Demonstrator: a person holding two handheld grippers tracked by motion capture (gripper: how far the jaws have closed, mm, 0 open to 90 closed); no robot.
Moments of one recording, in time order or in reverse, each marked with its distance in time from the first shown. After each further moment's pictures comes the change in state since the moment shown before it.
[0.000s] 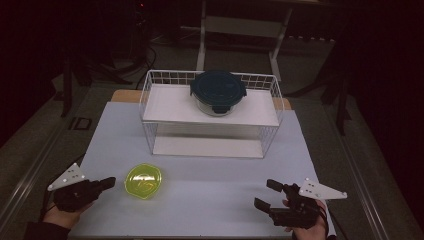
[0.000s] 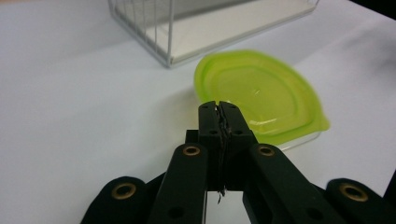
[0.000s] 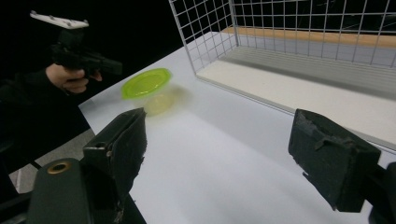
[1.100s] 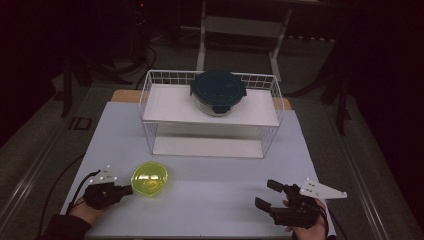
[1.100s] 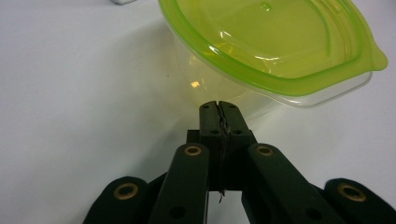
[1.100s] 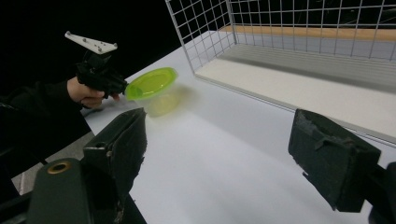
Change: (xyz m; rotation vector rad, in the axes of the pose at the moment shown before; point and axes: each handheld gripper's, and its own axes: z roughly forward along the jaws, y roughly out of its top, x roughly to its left) left arm -0.013 -0.005 0.062 0.194 -0.088 0.061; right arm -0.004 -0.003 0.000 -0.001 -0.001 0.023
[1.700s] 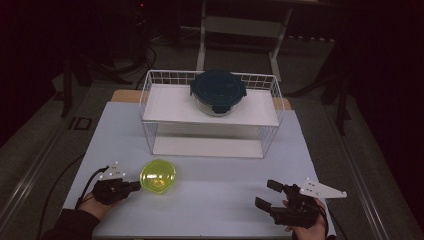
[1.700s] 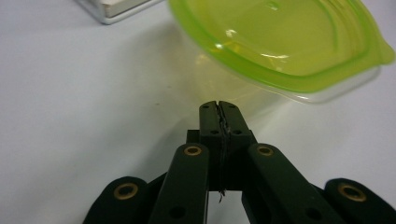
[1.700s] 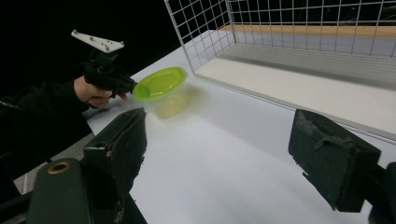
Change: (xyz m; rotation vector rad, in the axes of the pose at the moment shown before) left arm -0.001 0.012 0.013 -0.005 0.013 0.000; right arm -0.002 -0.001 0.001 -0.001 0.005 0.014
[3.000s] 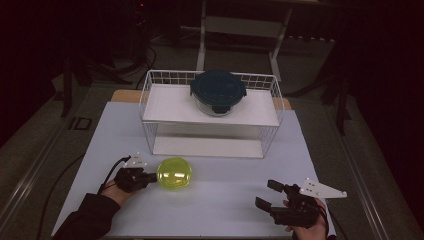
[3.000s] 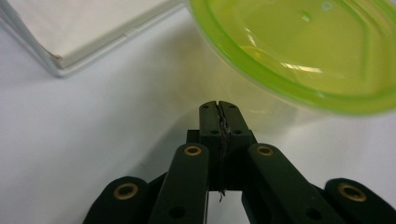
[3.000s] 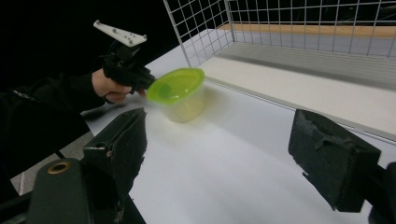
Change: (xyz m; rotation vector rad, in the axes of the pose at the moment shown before) left arm -0.007 0.041 0.045 0.046 -0.042 0.039; right arm 0.000 0.000 0.000 0.005 -0.007 -0.006
